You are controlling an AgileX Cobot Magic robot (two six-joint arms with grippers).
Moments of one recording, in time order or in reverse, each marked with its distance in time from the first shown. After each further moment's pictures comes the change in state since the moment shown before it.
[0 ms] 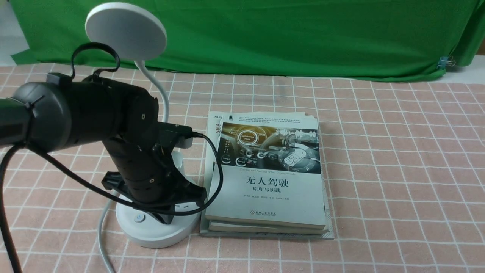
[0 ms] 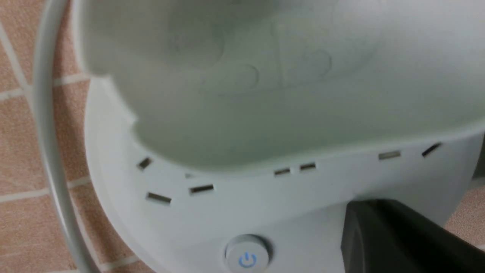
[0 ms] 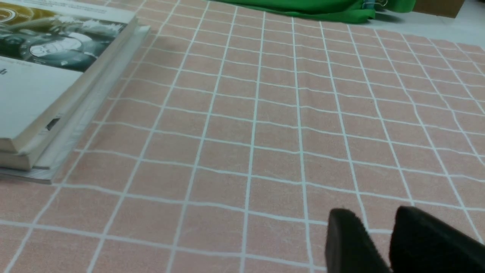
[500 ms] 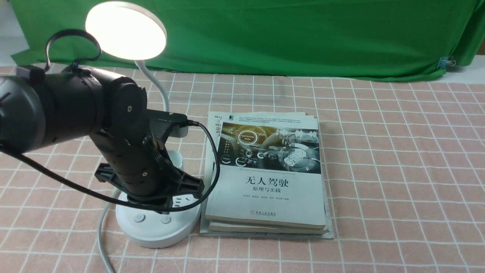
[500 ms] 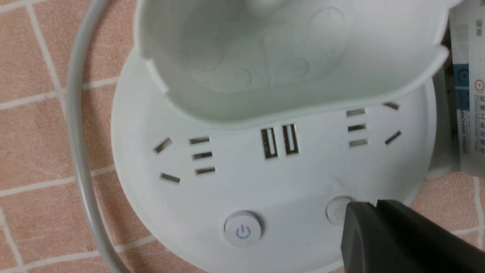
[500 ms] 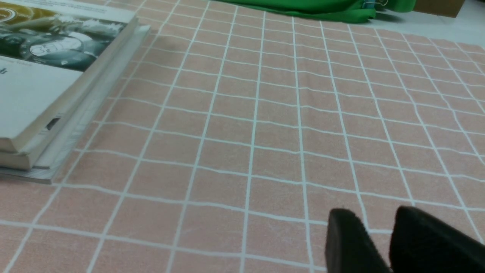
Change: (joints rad) right arm 0.000 0.000 0.000 0.000 0.000 0.000; left arm 0.000 -0.076 0.008 0.007 -0.002 -0.013
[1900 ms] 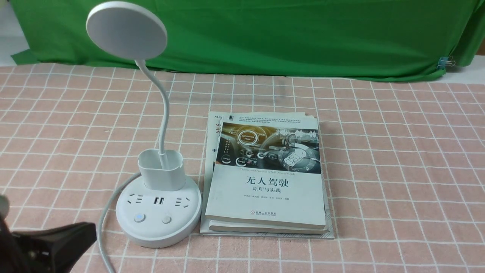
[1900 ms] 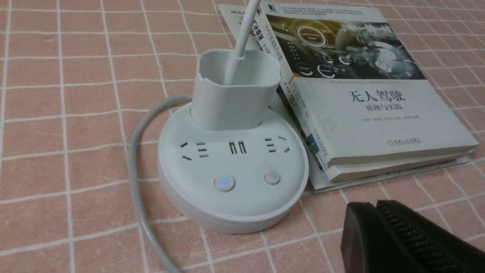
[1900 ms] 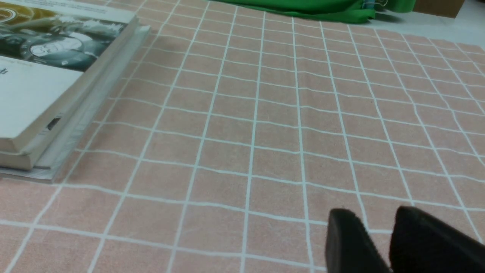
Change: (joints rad) right arm 0.000 0.000 0.000 0.000 0.000 0.000; left arm 0.000 -1.200 0.783 -0.037 -0.487 0.001
